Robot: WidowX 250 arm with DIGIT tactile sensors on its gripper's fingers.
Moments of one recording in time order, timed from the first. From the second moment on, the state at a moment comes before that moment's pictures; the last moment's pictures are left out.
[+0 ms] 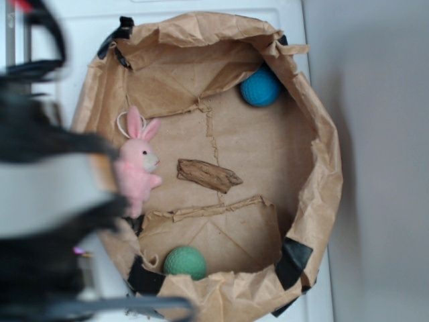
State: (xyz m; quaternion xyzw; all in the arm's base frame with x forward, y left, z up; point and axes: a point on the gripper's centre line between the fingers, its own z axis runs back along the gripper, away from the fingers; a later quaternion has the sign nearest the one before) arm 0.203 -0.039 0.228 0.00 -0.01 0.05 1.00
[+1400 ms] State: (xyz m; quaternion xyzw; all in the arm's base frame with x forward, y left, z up) arm 0.230 -0.021 0.203 0.03 0.03 -0.08 1.00
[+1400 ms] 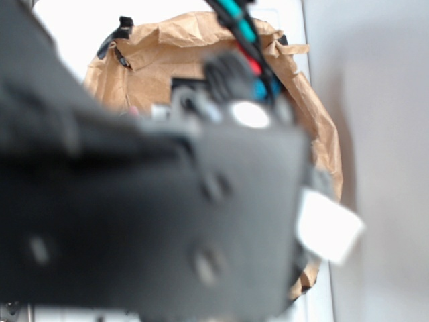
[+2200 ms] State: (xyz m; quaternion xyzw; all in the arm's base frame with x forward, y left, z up) arm 0.170 0.009 0.213 0.01 0.06 -0.26 0.96
